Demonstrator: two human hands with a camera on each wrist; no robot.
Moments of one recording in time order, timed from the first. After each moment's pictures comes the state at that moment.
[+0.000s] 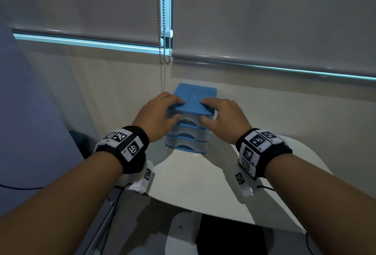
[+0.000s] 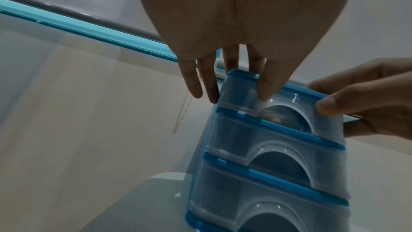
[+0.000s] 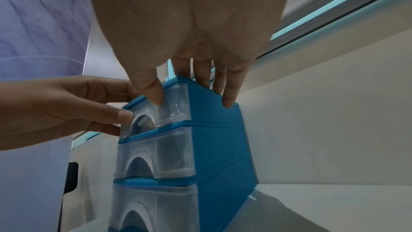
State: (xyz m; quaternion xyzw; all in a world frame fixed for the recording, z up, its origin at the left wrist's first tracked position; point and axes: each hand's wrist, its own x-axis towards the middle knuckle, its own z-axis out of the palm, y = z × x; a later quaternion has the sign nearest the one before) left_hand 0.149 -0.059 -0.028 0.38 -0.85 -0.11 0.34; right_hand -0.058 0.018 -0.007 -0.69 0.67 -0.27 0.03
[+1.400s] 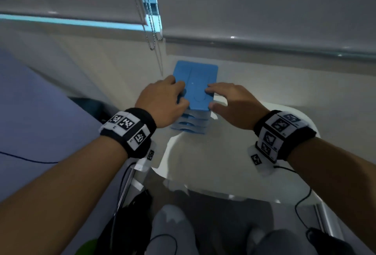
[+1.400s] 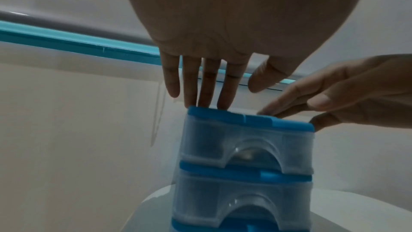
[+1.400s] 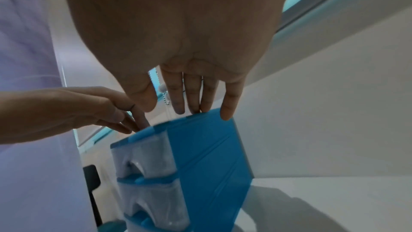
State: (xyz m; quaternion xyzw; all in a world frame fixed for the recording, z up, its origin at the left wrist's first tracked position) left_hand 0.114 -0.059 0.060 0.47 -0.88 -0.06 0.07; right_hand -0.101 0.006 0.050 -0.71 0.65 -0.18 0.22
